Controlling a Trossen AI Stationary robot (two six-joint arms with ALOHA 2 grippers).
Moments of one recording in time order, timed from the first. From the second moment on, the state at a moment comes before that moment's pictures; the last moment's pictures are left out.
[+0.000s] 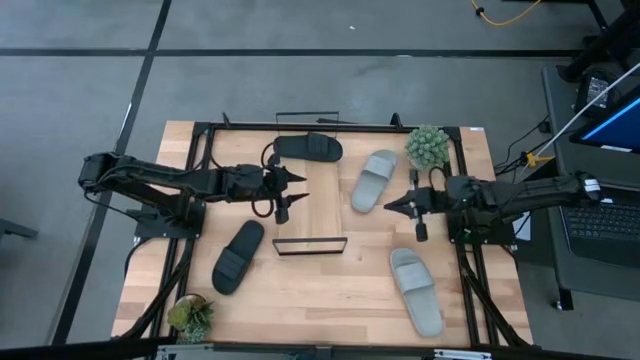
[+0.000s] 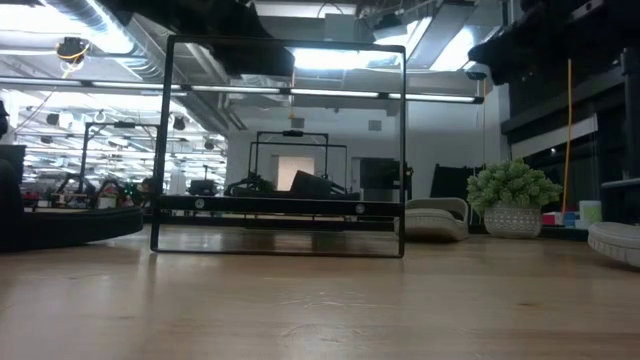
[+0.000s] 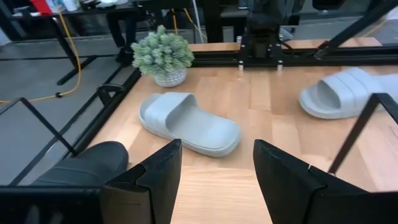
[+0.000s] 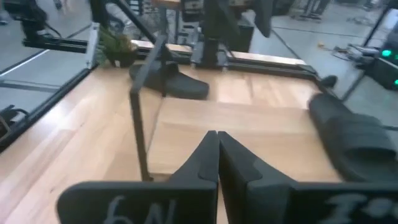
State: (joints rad) left arm 0.01 1.19 0.74 0.12 -0.24 0.04; right arm 0.09 0.66 0.40 0.04 0.05 -0.08
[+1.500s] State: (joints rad) left arm -0.35 0.92 0.74 -0.64 -0.13 -0.57; right arm 0.30 0.85 0.46 0.16 0.06 -0.05
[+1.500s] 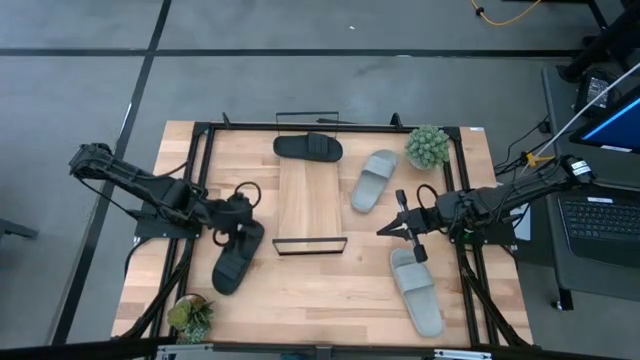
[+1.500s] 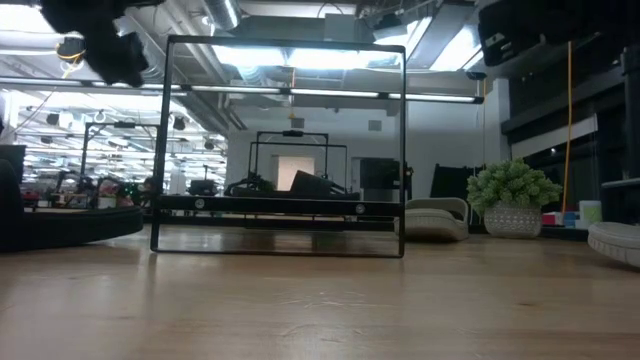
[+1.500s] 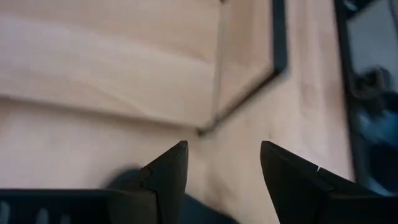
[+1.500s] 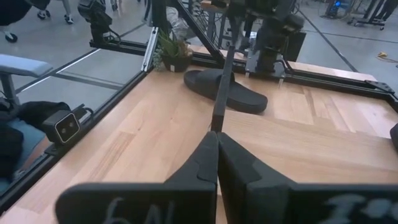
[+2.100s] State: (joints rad) left arm -0.35 0.92 0.74 -0.88 0.03 -0.59; right arm 0.30 0.86 0.46 0.23 0.08 -0.04
